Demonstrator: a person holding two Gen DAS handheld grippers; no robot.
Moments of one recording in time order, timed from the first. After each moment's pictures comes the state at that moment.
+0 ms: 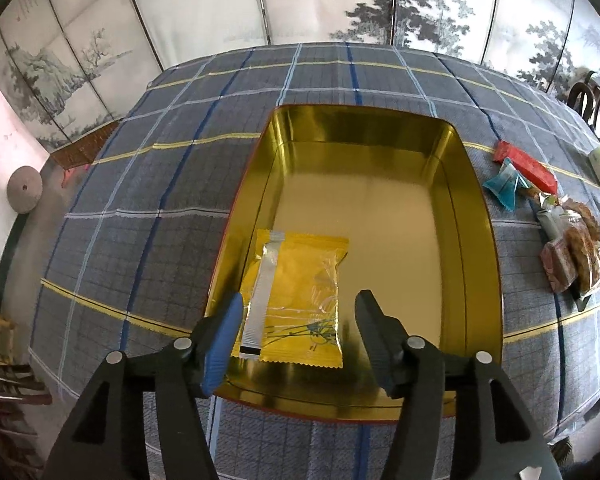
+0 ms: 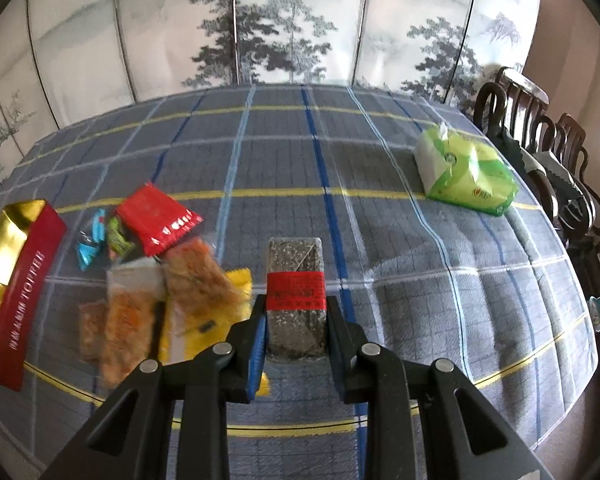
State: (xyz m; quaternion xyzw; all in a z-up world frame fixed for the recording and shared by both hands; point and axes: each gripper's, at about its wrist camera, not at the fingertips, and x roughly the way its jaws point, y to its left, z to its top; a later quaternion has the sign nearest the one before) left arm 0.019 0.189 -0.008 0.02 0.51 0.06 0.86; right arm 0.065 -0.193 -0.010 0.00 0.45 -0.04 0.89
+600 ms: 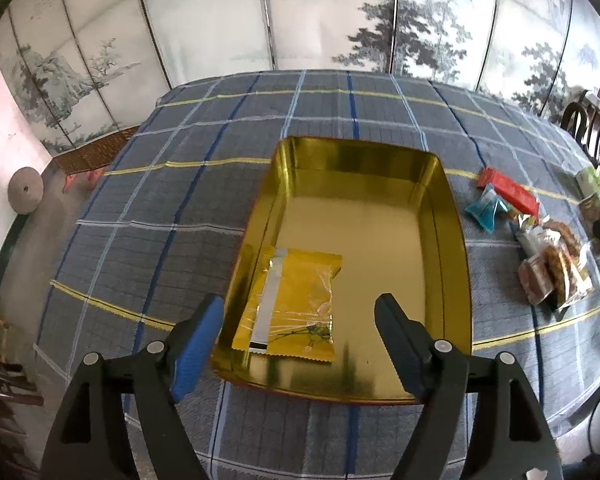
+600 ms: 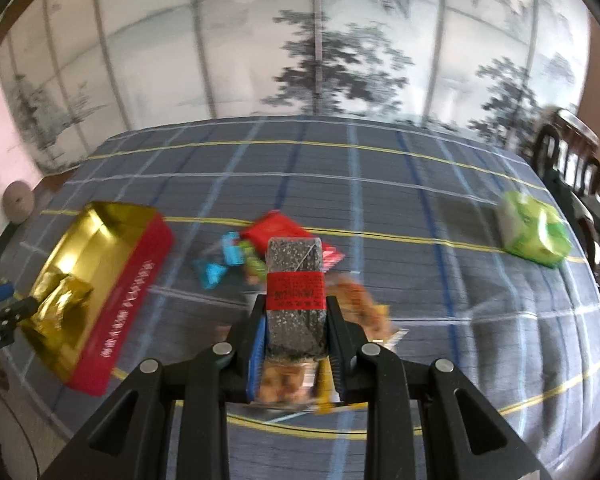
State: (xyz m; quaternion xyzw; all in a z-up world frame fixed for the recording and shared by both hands) left arm 0.000 0.193 0.022 0.00 0.47 0.07 0.88; right arm 0.057 -0.096 0.029 -0.02 0.42 0.07 0.90
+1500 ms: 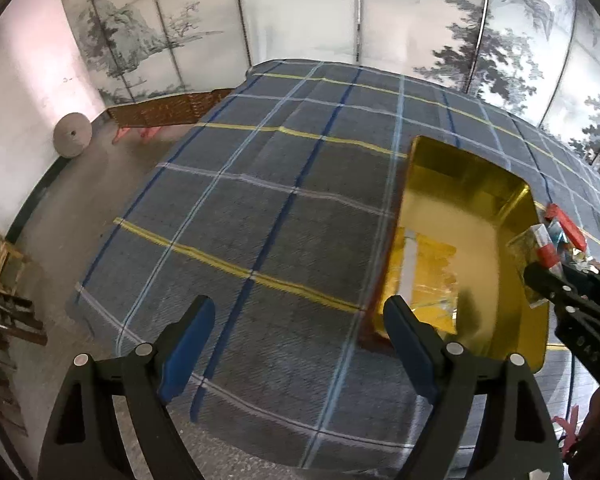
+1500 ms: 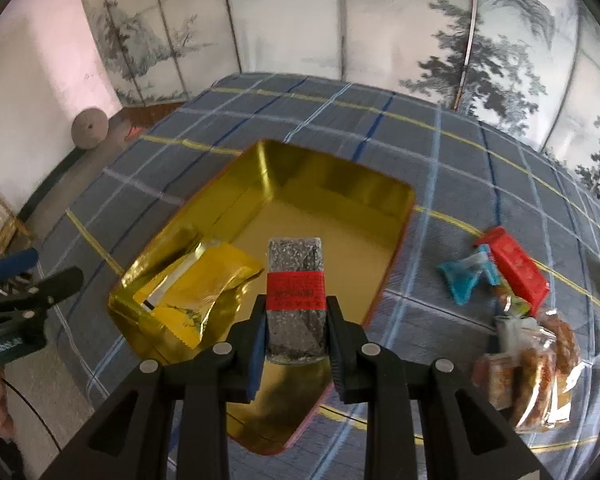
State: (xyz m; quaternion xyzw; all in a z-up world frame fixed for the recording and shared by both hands) left arm -0.048 0.284 0.022 -0.06 0.47 0.17 0.86; right arm 0.047 0.111 0.001 -0.09 0.46 0.22 0.86
